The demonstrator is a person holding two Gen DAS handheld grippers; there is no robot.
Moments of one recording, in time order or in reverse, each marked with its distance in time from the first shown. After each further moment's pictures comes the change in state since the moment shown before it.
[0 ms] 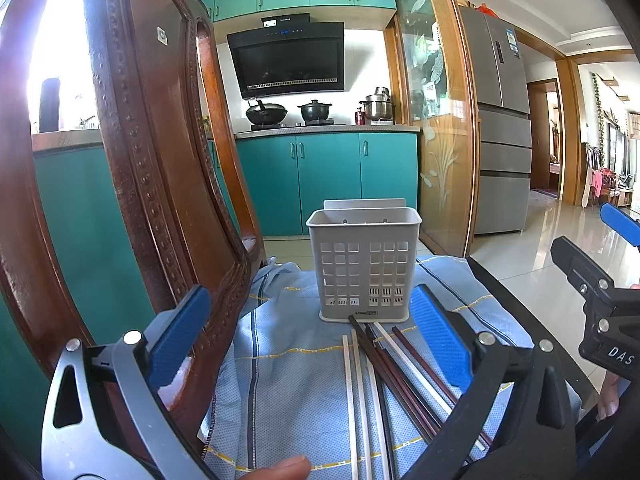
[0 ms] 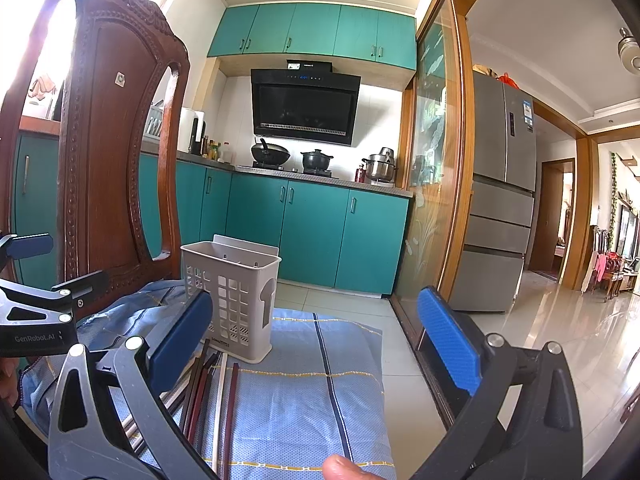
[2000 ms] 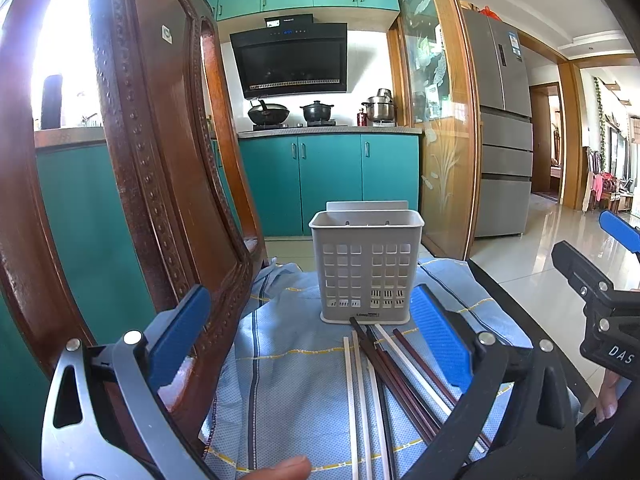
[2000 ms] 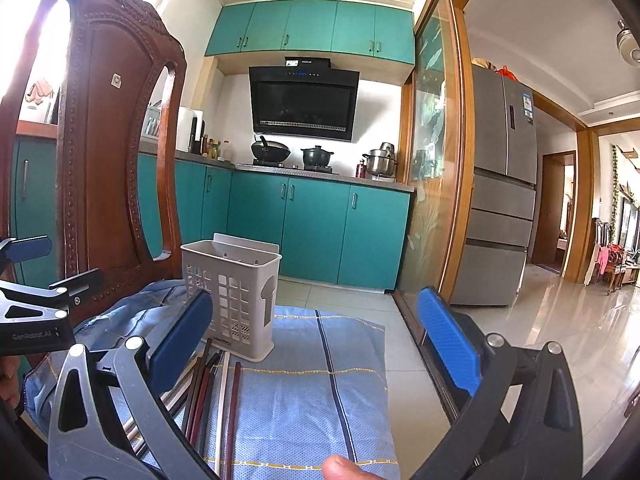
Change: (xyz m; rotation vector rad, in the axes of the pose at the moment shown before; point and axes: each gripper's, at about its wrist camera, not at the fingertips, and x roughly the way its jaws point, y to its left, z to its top) left arm -0.002 0.002 0.004 -0.015 0.004 -0.003; right arm 0.002 -0.003 0.002 0.014 0.008 0.002
